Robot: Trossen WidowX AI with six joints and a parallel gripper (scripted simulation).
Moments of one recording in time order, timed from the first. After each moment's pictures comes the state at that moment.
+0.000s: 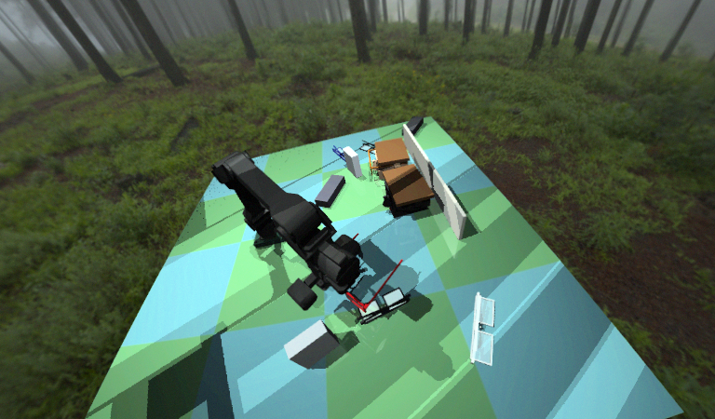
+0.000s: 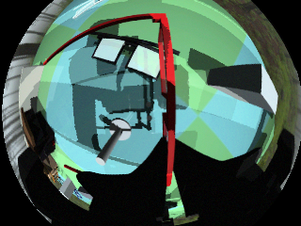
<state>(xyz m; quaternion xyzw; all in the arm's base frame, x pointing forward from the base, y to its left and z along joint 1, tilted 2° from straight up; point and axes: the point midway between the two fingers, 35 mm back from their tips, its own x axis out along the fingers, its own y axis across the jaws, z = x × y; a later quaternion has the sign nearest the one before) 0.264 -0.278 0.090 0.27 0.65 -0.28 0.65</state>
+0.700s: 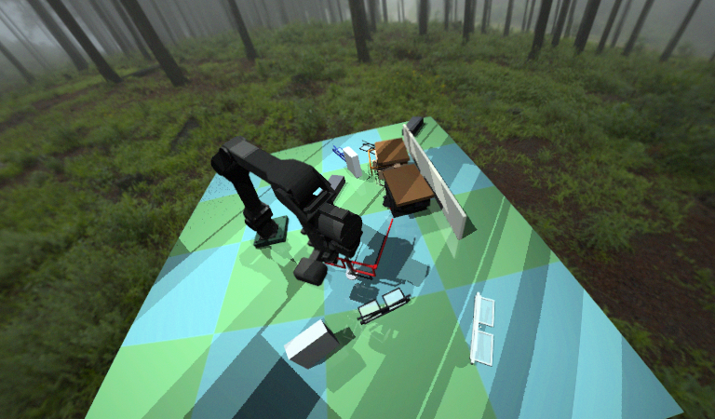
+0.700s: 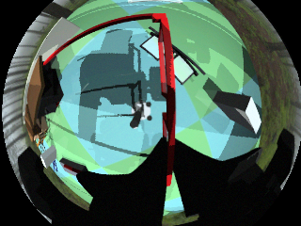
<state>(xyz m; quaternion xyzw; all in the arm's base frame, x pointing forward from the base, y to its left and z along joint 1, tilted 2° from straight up) 0.281 -0.245 0.140 0.15 0.68 -0.17 0.70</state>
